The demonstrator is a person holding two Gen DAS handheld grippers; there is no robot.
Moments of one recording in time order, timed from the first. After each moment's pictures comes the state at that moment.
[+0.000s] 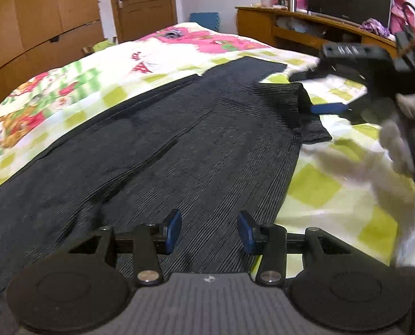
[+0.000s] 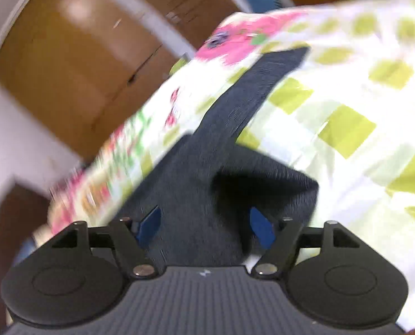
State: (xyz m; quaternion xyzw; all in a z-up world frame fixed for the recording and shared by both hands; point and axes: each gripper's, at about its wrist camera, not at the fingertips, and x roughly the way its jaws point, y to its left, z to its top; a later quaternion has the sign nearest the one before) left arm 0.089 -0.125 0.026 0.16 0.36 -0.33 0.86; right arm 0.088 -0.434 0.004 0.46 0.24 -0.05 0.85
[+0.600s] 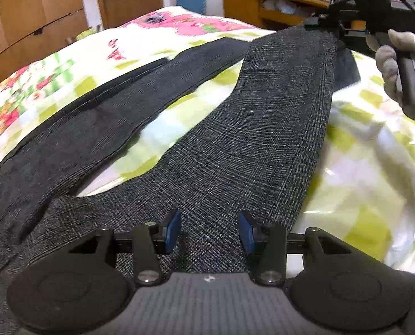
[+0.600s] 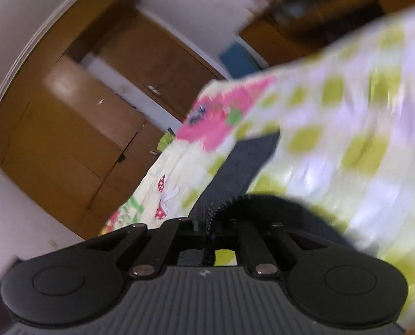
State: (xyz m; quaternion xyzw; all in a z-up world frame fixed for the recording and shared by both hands) left arm 0.075 -0.169 0.004 0.18 0.38 -0.35 0.84; right arm 0.056 -0.498 0.046 0.39 0.14 -0.15 0.90
